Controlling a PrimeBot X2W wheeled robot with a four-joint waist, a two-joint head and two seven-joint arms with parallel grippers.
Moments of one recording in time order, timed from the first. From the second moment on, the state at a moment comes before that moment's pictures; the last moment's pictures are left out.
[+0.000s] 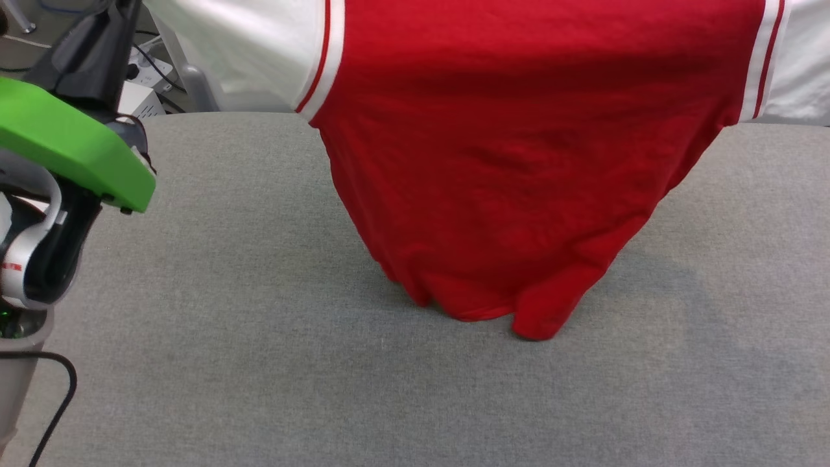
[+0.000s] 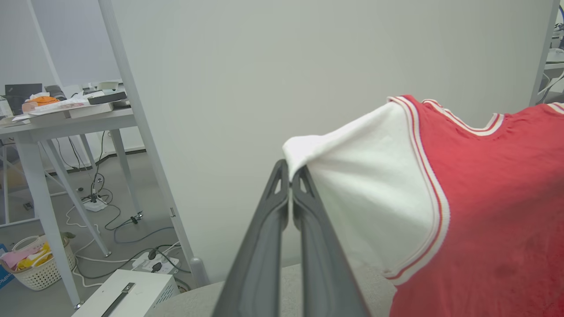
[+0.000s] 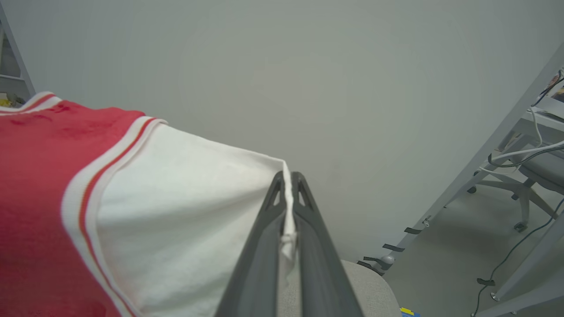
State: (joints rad) left arm -0.64 0.68 -0.26 -0.30 -0.71 0.13 0.33; right arm -0.81 -0.62 0.05 0.12 0.47 0.13 0.56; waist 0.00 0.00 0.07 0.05
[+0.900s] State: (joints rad) left arm -1.44 0.67 -0.29 0.23 -0.61 -0.08 0.23; right arm -1.60 -0.49 0.07 0.57 0.35 0.13 0.28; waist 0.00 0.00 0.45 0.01
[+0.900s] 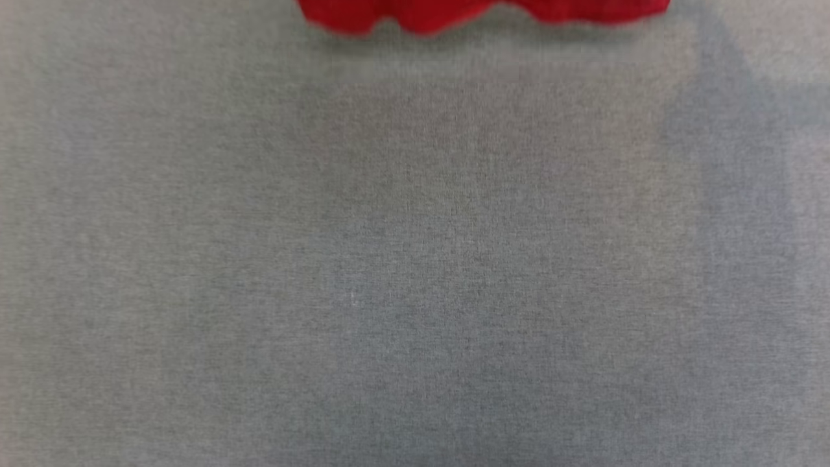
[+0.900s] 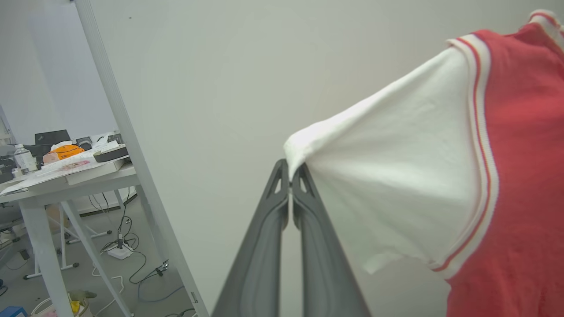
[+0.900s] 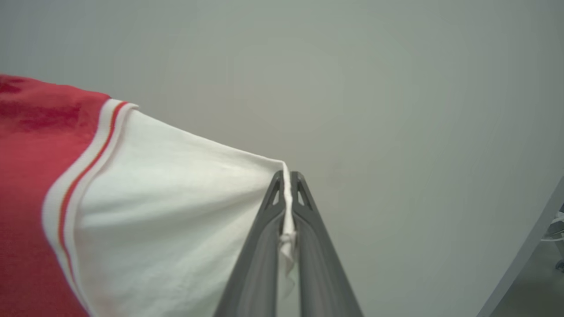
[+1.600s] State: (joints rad) left arm -1.64 0.51 -0.38 0.64 -0.57 -0.12 -0.05; right arm -1.79 -0.34 -0.05 0.98 0.27 0.13 -0.01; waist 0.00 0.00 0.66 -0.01
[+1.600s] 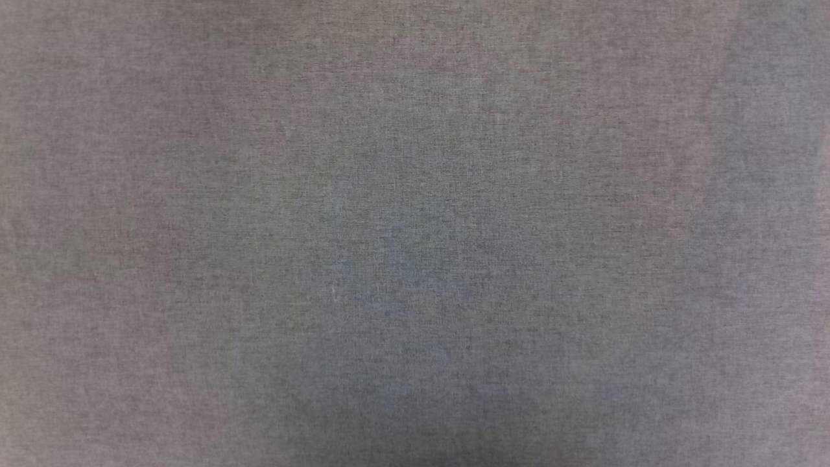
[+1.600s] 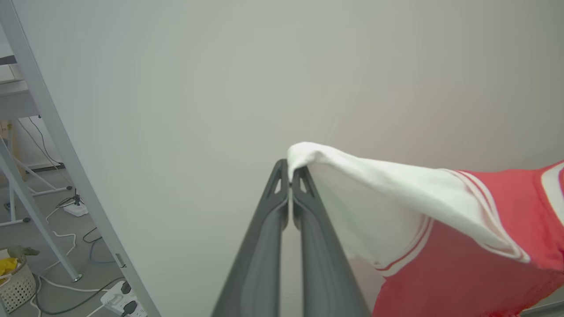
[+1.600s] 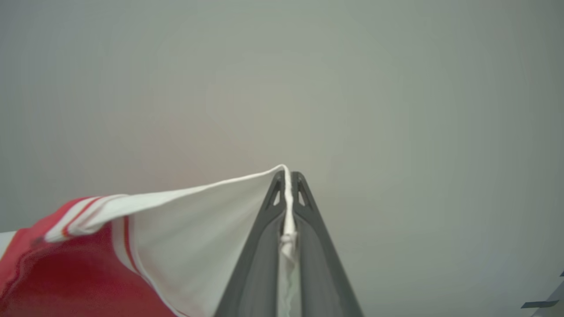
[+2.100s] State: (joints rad) left arm -1.22 0.51 -0.48 0.66 -0.67 -0.13 -0.14; right arm -1.36 -0.43 0.19 0.87 0.58 0.13 0.04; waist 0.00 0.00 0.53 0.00
